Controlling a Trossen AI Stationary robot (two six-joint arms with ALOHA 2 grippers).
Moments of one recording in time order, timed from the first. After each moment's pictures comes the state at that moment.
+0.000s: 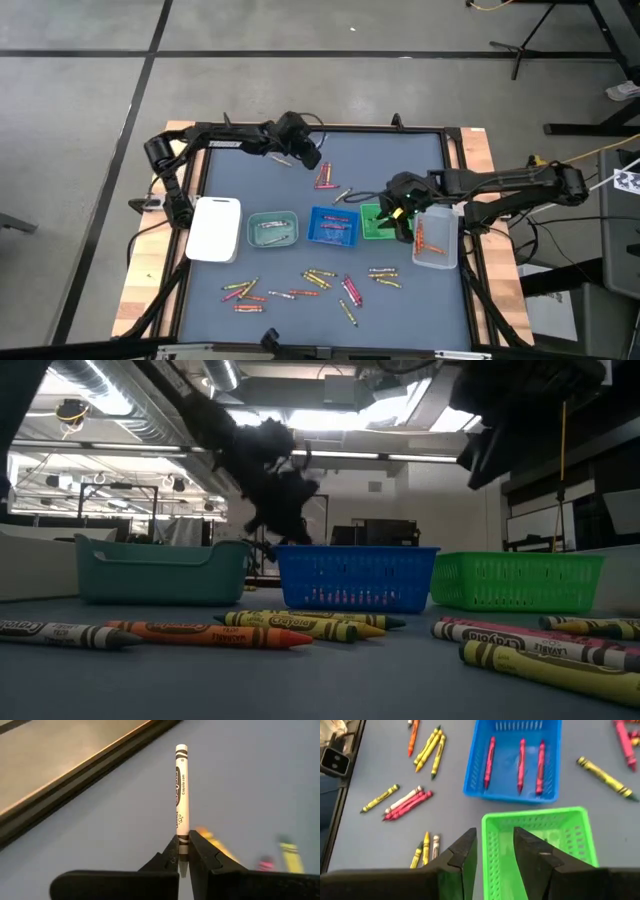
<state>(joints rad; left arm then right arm) 0.56 1.78 1.10 -0.07 0.03 -0.26 0.01 1.15 0.81 -0.57 -0.25 0.08</state>
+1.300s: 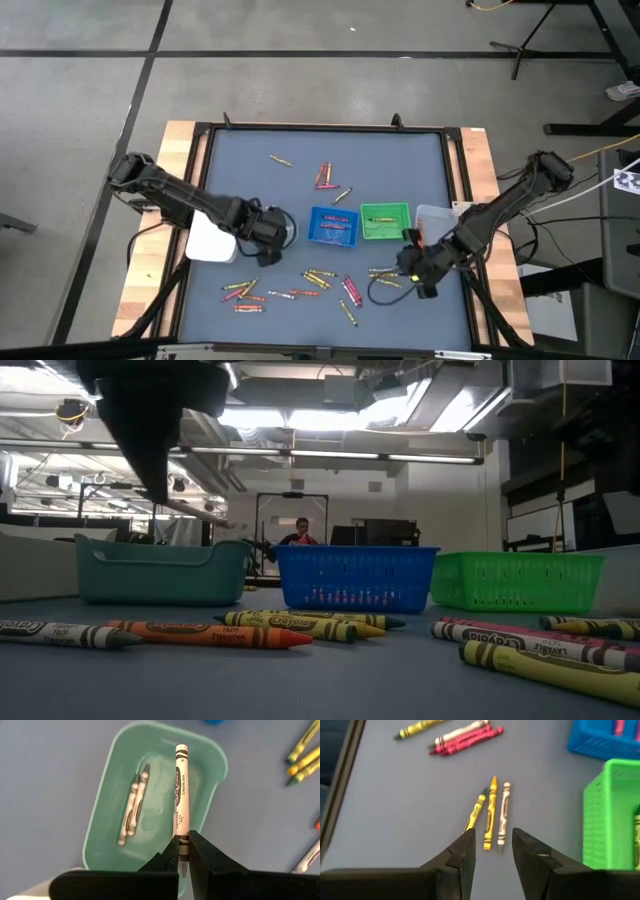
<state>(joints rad) -0.31 1.52 1.11 -0.96 -0.23 -0.73 0.69 1.25 0.81 -0.64 0.18 0.47</state>
